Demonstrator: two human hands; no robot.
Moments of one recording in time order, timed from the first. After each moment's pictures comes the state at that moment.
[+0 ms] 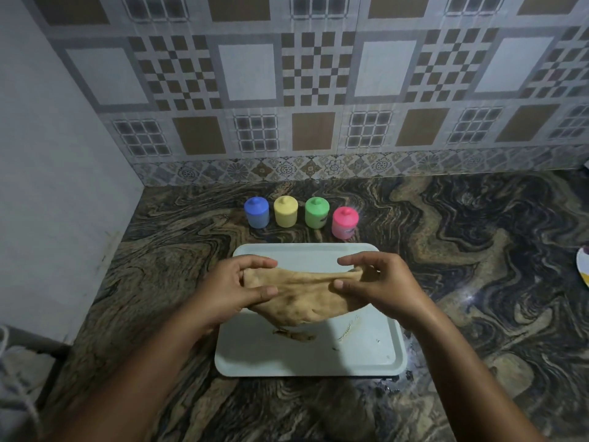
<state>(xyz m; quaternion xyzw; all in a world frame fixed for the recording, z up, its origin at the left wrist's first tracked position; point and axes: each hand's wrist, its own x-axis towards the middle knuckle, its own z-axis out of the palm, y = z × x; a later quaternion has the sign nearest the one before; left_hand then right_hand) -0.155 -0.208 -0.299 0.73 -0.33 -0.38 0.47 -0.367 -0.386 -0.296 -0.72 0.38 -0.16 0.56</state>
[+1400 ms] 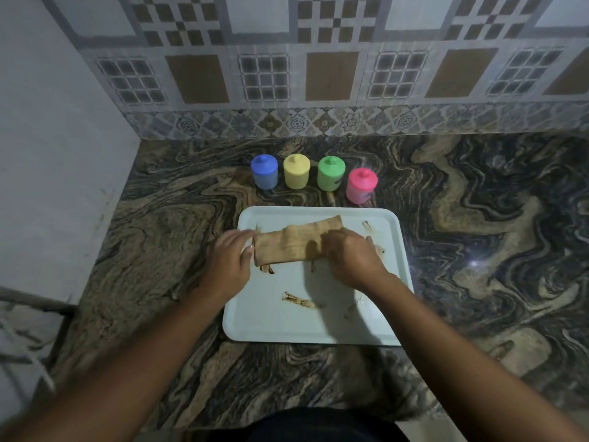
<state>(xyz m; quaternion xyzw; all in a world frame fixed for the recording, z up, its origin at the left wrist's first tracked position) -0.099 -0.208 -0.447 0.85 -0.45 -0.08 0.27 -0.300 -0.406 -0.423 -0.93 0.30 -0.02 0.23</state>
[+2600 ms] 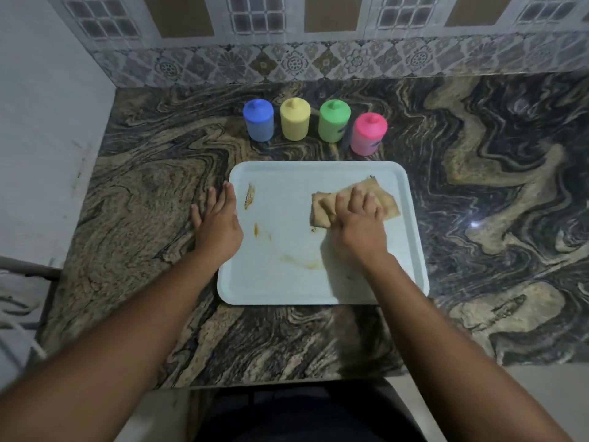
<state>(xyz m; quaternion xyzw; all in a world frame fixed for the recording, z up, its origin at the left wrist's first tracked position) -0.101 -0.207 -0.474 0.92 -0.35 -0.11 0.12 -0.309 -0.378 -0.467 -0.90 0.39 0.02 0.18</state>
